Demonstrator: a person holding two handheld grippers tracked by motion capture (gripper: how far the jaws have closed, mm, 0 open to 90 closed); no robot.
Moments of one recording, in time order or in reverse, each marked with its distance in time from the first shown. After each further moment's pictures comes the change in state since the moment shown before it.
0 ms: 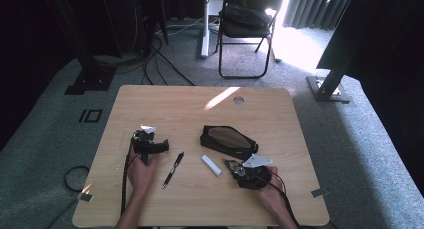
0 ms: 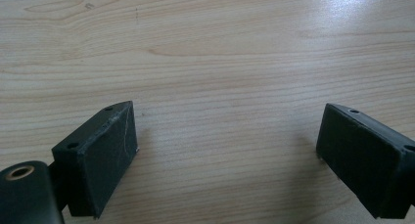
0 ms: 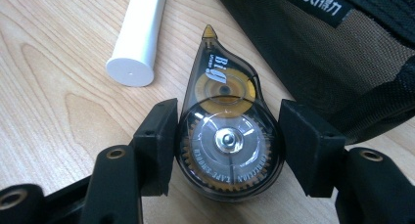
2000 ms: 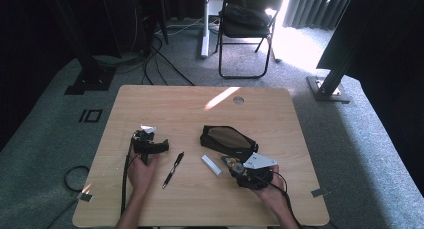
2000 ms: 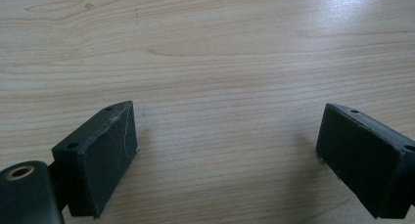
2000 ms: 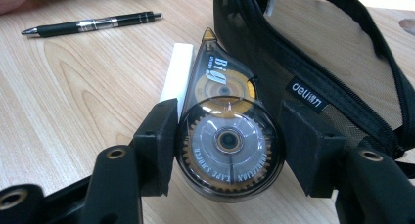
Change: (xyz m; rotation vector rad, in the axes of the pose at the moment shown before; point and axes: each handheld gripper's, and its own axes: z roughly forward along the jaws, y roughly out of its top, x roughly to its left) left arm 0.000 0.000 0.000 0.000 0.000 0.000; right arm 0.013 0.023 -0.031 -0.121 0.015 -0.063
